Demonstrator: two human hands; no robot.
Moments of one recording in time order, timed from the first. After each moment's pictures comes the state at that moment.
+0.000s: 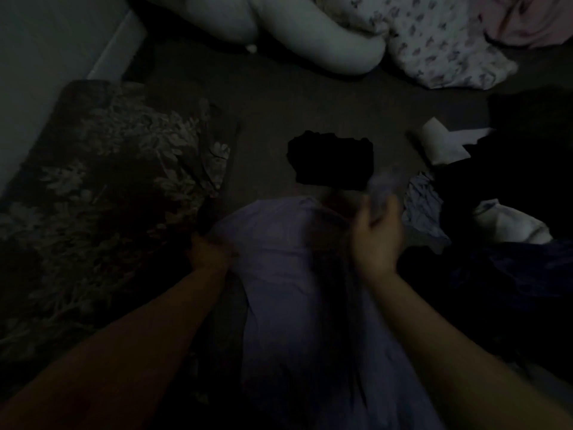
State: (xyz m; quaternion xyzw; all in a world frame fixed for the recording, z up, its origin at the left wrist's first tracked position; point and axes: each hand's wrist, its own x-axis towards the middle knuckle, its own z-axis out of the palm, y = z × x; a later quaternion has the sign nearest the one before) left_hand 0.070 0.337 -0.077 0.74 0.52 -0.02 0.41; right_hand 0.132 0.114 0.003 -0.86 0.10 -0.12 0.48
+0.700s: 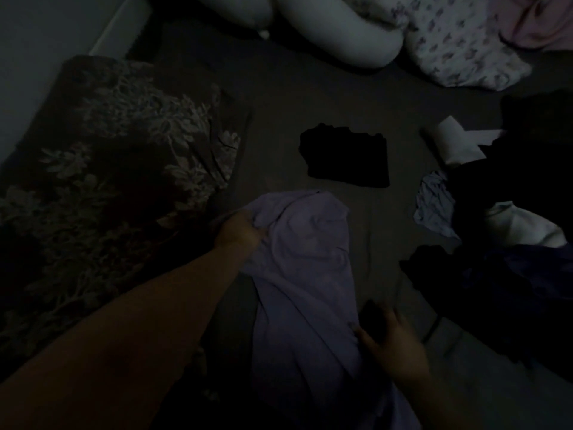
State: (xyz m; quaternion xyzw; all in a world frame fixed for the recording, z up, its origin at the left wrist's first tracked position) left_hand 0.102 0.335 -0.086 0.83 0.34 -0.16 0.42; right_hand 0.007 0.025 -0.085 -0.94 0.07 0.26 0.19
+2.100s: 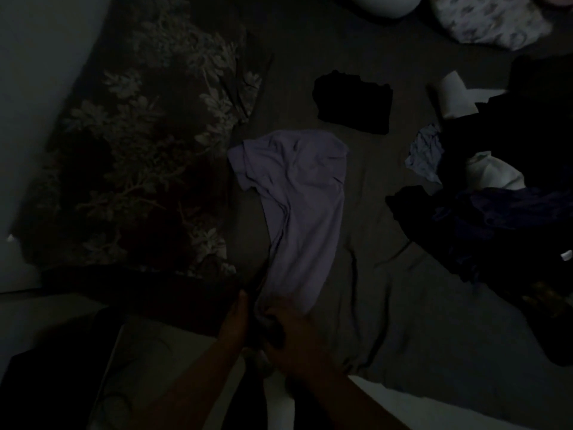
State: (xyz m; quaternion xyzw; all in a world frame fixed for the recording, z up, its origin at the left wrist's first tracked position) left_hand -0.219 0.232 -0.080 0.55 0.54 -0.18 0.61; right_hand -0.175 0.092 -0.004 -0.82 -0.21 0.37 0.38
